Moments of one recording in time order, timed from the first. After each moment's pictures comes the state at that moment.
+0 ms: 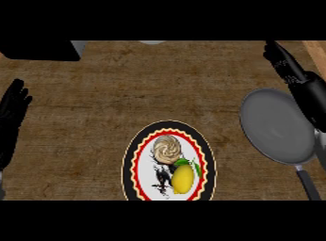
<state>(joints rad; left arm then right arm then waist) -0.05 0.53 -0.07 -1.68 0.23 0.28 0.17 -0.38 -0.52 0.14 -1.57 -0.11 0.10 -0.11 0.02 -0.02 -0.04</state>
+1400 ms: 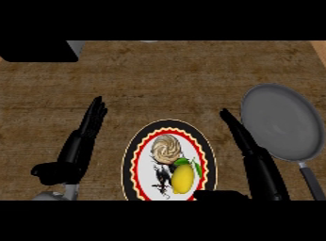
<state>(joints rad) -0.04 0.22 -0.30 -1.59 0.17 0.20 -0.12 -0.01 -0.27 0.53 -2.02 0.56 -0.25 0.54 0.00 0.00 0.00</state>
